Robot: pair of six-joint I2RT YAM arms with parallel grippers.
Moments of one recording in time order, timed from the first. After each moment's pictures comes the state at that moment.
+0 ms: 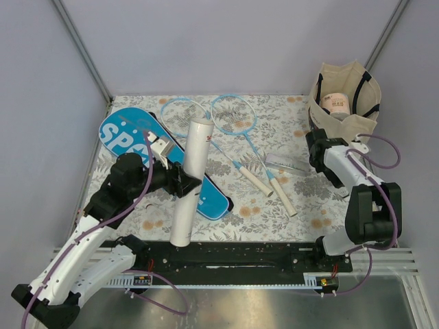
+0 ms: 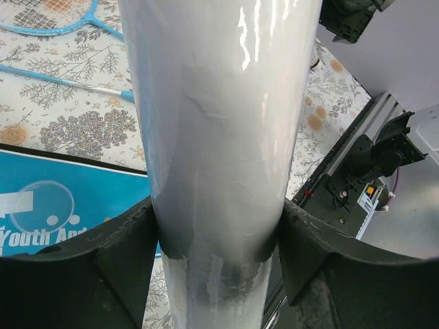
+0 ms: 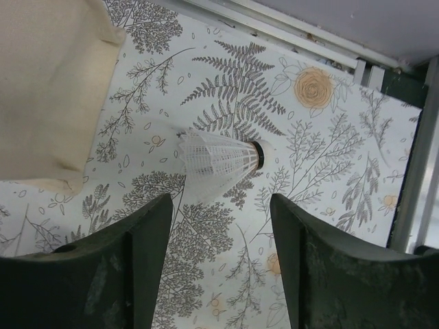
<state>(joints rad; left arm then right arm) -0.52 0.71 0.85 -0.45 0.41 -0.28 0.09 1.50 1.03 -0.97 0.91 1.29</state>
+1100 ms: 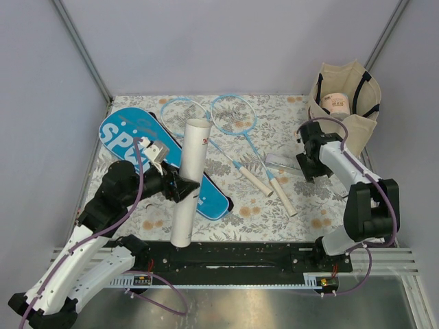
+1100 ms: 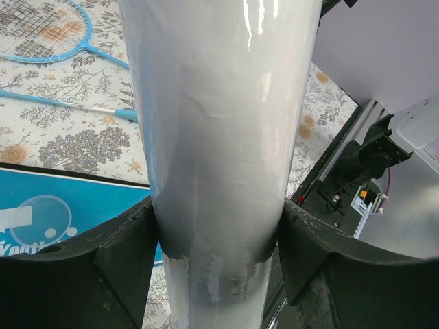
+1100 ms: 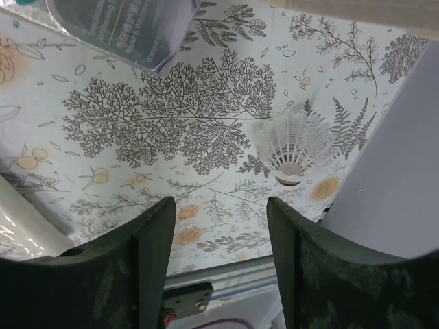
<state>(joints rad) -0.55 0.62 0.82 -0.43 0.40 -0.28 0.15 1.52 1.10 -0.89 0.35 -0.11</state>
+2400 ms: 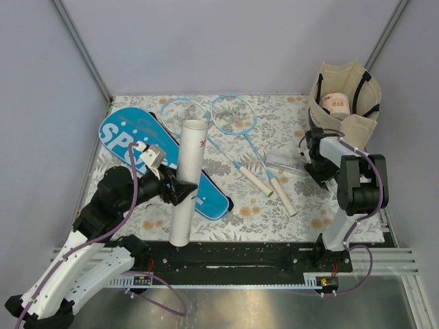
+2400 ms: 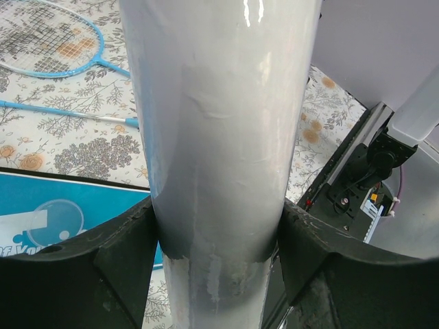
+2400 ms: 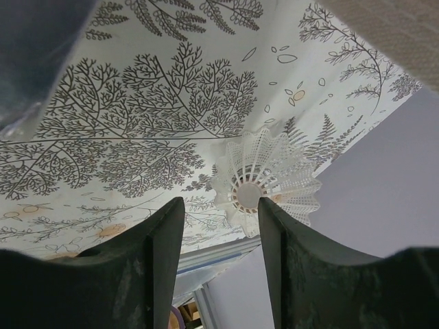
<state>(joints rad) -0.60 0.57 0.82 -0.45 0.33 -0.25 0.03 1.79 1.12 -0.88 0.43 -0.42</state>
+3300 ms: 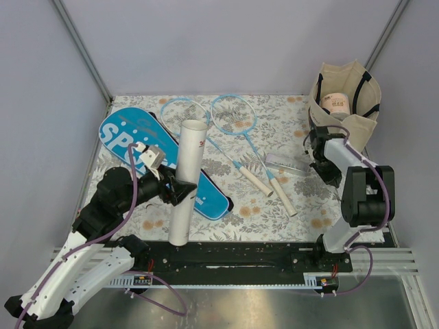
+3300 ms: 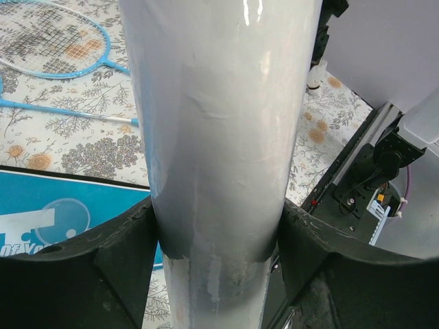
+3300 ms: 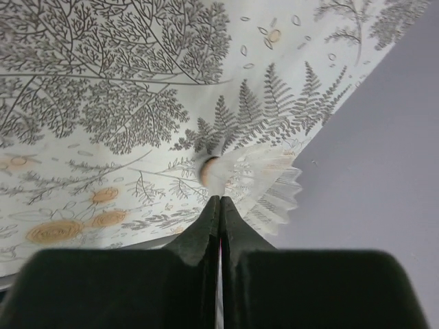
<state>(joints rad) -0.60 0.56 0.82 -0.46 0.31 -0.24 0.02 1.69 1.09 -0.93 0.46 -0.39</state>
